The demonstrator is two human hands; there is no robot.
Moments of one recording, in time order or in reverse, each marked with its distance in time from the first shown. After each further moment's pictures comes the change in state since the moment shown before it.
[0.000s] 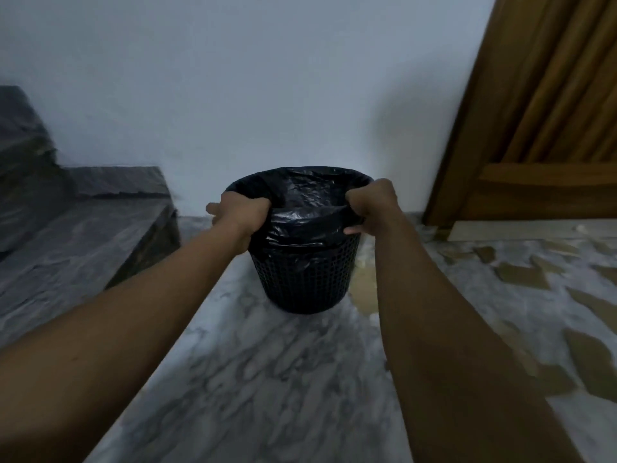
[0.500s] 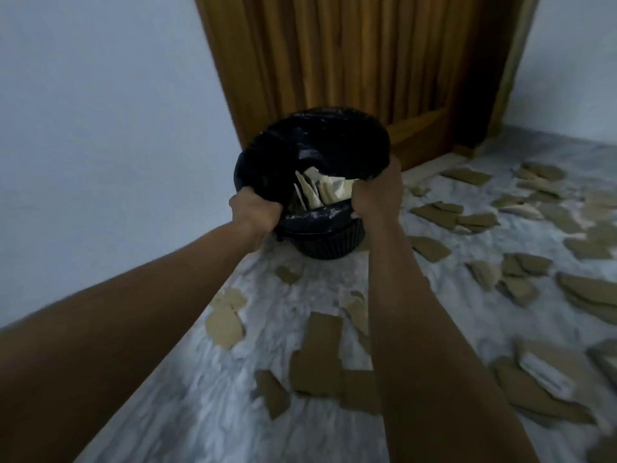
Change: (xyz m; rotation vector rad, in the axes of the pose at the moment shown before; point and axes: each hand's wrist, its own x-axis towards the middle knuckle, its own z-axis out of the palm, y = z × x) left_hand -0.177 0.135 0.305 0.117 -0.475 0.389; right_hand 0.026 0.123 -0.334 0.249 0.739 -0.327
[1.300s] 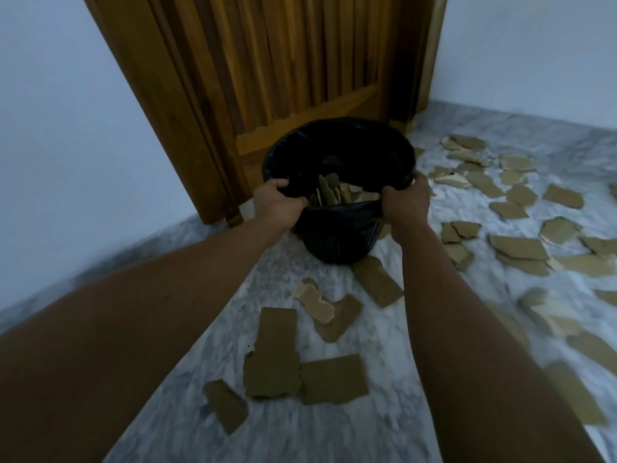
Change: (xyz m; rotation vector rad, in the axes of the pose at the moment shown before) left_hand -0.010 0.015 0.142 -0.024 -0.311 0.136; right_hand 0.042 0.096 -0.109 -0.037 0.220 0.214
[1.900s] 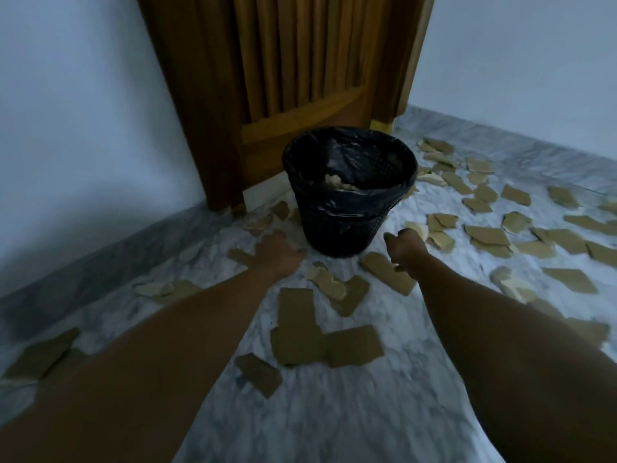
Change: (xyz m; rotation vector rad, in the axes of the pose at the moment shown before) left_hand -0.043 -0.113 -0.061 0.301 -0.368 0.010; right_hand -0.099 0.025 -0.002 -0.653 -0.198 0.236
